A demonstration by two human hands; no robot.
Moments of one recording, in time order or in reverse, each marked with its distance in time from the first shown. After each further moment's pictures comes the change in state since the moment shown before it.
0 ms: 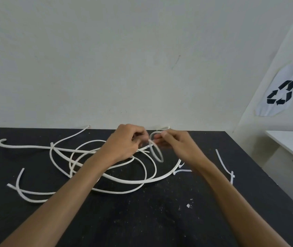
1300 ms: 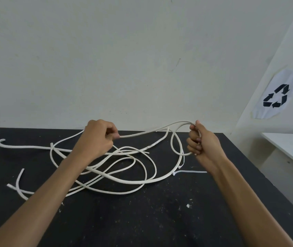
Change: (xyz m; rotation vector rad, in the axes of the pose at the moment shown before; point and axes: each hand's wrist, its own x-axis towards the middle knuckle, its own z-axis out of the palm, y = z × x) left_hand -0.020 -0.038 -0.043 0.097 0.204 -0.202; right_hand -0.005 -0.002 -0.046 0.617 0.289 0.157
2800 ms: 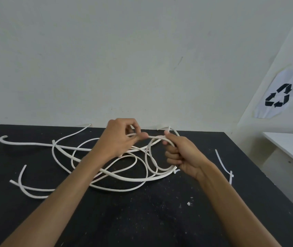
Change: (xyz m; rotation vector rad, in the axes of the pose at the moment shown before) left_hand -0.007 0.034 0.020 -0.241 -0.062 0.103; right_hand -0.022 0.026 0.042 -0.219 -0.280 0.248
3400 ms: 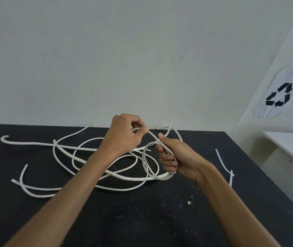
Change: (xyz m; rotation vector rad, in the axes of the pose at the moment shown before) left_hand 0.006 0.013 0.010 0.060 0.109 0.103; right_hand -0.013 -0.001 0.013 -0.098 -0.153 0.106
